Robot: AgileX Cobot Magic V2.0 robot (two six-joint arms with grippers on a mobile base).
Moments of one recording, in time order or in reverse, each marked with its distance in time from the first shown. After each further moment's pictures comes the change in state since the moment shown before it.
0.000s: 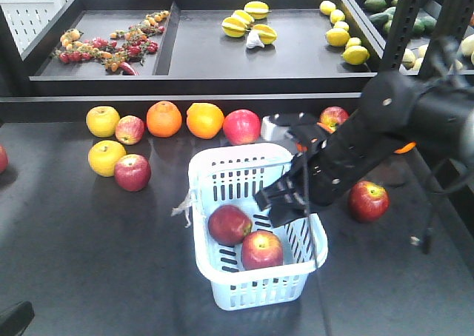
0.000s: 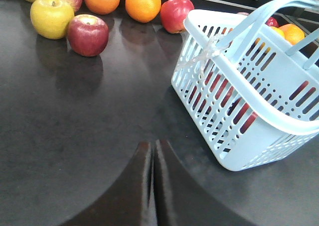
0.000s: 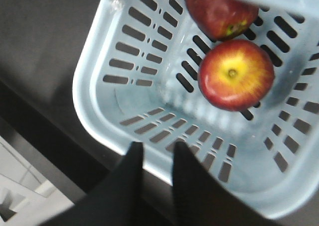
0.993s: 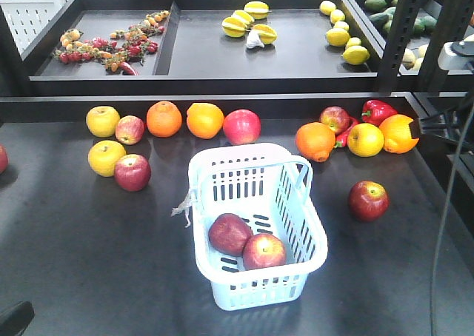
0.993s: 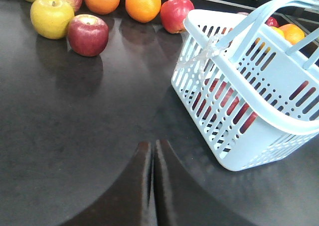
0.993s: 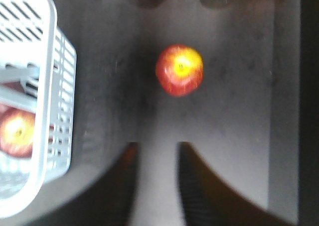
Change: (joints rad) left arm 0.000 0.000 0.000 0.000 0.000 0.000; right arm -0.467 -0.198 0.000 -0.246 -0.079 0.064
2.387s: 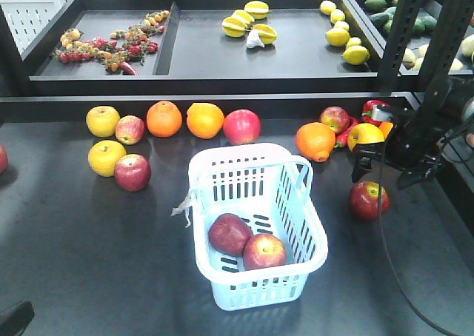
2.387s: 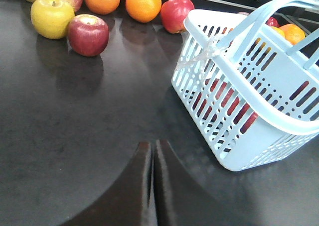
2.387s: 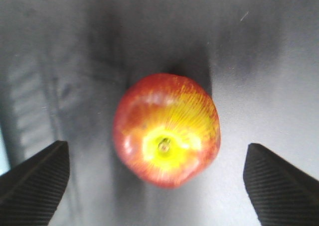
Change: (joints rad) left arm 0.000 0.000 0.000 0.000 0.000 0.000; right arm -0.014 0.849 -0.618 0.017 0.151 0.120
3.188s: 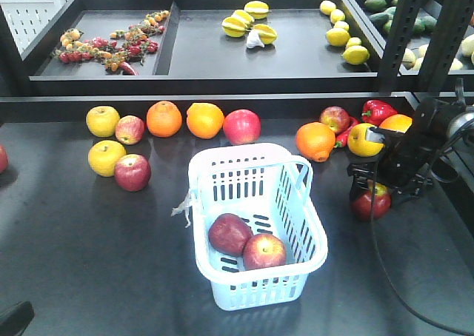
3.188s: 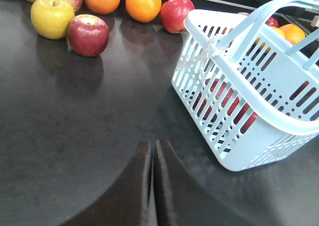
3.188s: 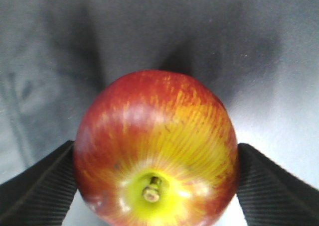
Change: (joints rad) left arm 0.000 0.000 0.000 0.000 0.001 0.000; right arm 0.001 0.083 0.000 0.009 -0.011 -0.001
